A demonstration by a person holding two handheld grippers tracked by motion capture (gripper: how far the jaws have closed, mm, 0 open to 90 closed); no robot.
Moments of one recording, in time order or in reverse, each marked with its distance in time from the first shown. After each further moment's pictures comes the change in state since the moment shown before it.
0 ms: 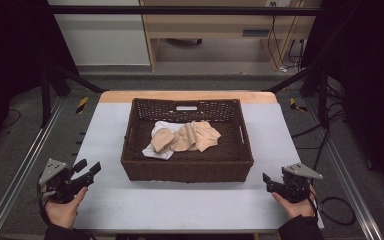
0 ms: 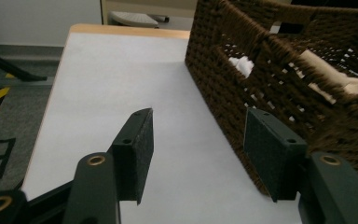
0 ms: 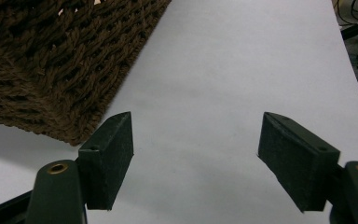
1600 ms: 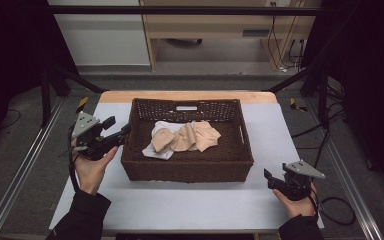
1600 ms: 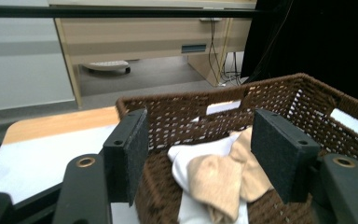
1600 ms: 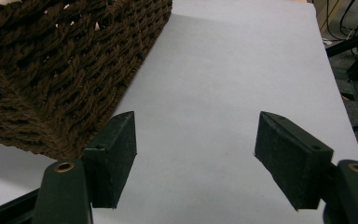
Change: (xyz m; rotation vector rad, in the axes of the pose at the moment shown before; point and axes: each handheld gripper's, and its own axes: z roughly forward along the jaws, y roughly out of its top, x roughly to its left) left arm -0.085 0.114 0.054 -0.091 -0.094 0.139; right arm -0.001 0.007 -0.002 -0.051 -0.011 0.004
